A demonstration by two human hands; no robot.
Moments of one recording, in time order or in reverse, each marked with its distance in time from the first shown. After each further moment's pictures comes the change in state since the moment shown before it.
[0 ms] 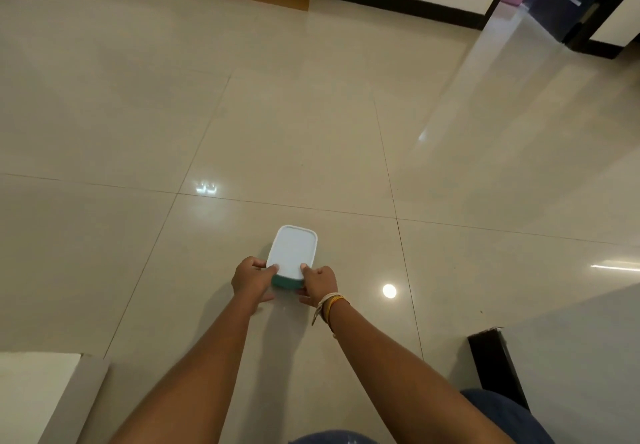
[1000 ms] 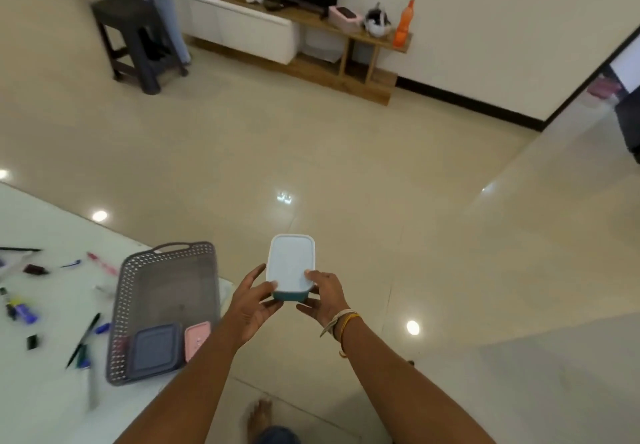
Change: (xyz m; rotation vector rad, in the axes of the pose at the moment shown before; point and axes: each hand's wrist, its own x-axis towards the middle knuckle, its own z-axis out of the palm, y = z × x) left_hand -0.525 0.332 -0.308 -0.787 -0.165 -0.025; right_hand -0.572 -0.371 -0.088 0.168 -0.429 0.107
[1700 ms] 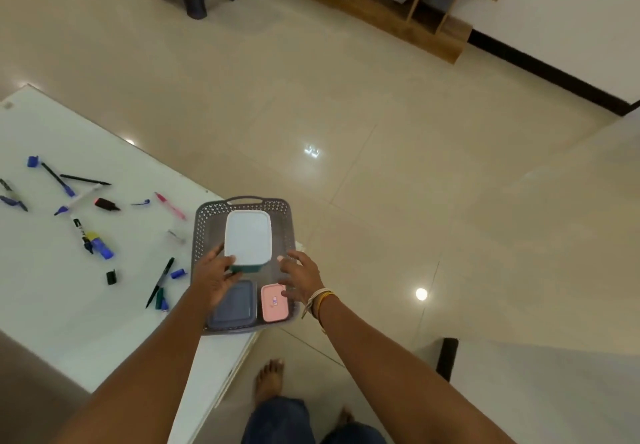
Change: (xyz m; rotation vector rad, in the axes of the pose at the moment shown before) left_hand 0.036 0.067 -0.257 -0.051 0.396 -0.049; right_hand 0.049 0.110 0.212 -0.332 -0.097 0.142
